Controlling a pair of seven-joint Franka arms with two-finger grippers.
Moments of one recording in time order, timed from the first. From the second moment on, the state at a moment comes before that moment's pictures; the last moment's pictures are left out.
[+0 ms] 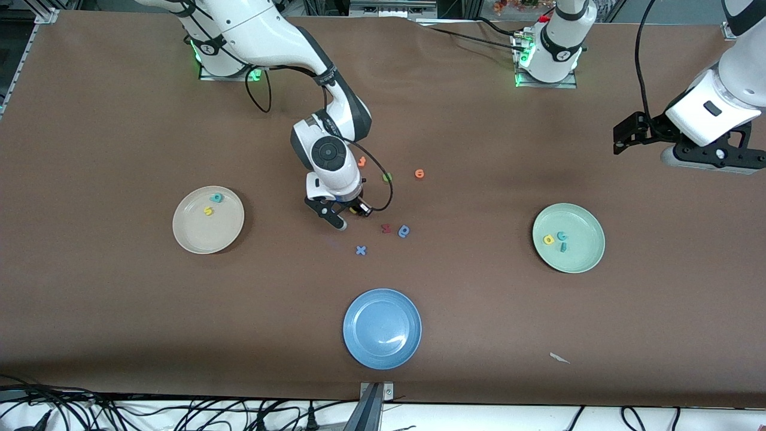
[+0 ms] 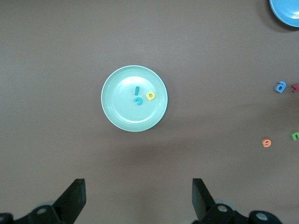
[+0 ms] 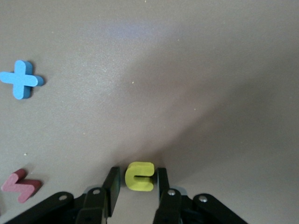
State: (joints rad) left arm -0.04 0.01 -0.07 -1.63 0.01 1.57 0.01; right arm 0.79 0.73 -0.10 -1.70 0.18 2.45 1.25
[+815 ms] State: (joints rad) left arm -0.04 0.01 -0.07 -1.62 0.01 1.57 0.01; right arm 0.74 0.70 -0.17 -1.63 0.18 2.28 1.04
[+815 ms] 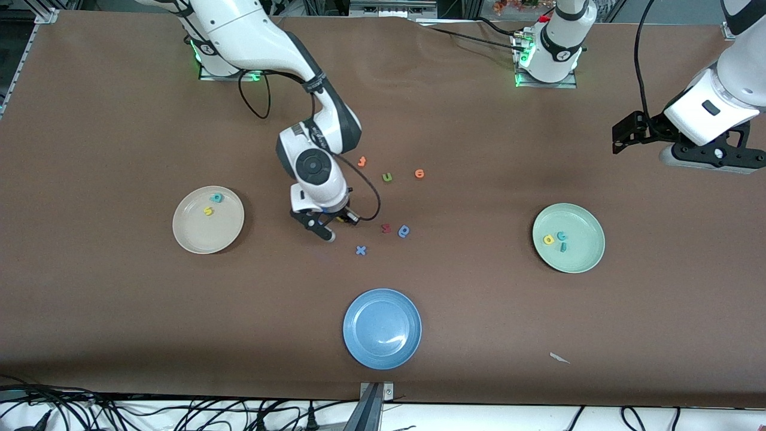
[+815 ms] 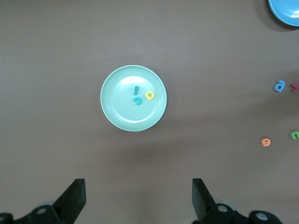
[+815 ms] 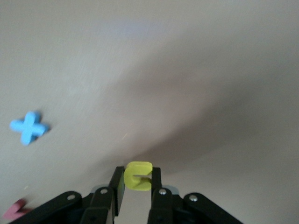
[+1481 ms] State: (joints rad) left arm -0.04 0.01 -0.08 -1.62 0.01 1.57 0.01; right arm 0.72 0.44 -0.44 -2.02 0.18 2.31 0.35
